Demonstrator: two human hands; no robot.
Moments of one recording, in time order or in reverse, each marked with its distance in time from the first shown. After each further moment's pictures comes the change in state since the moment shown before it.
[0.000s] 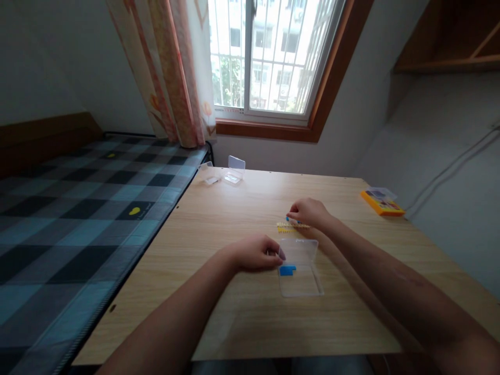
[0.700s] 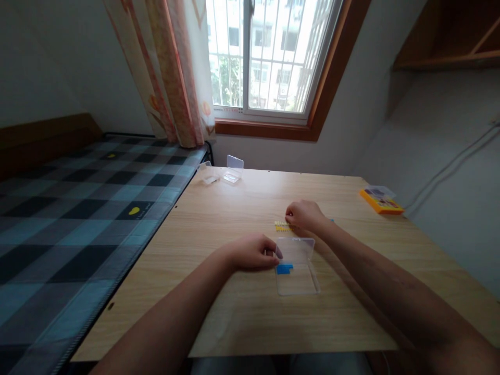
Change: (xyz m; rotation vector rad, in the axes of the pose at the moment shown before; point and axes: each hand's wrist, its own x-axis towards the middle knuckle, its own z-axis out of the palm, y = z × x) left_hand -0.001 -0.001 0.001 0.043 0.003 -0.033; right_hand -0.009 -0.014 0.003 -0.099 0.028 -0.012
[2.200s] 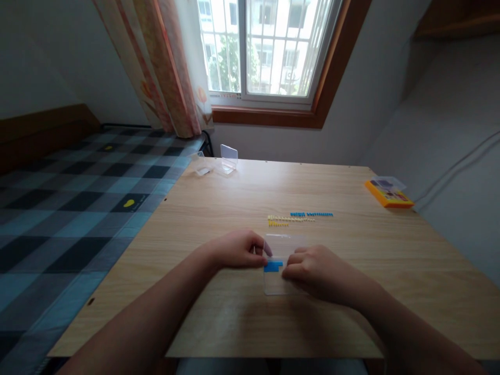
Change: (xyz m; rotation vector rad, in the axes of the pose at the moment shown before) left_hand -0.003 0.013 -0.005 0.057 -0.018 -0.060; right_hand -0.130 0.001 0.004 0.229 -0.121 -0.732
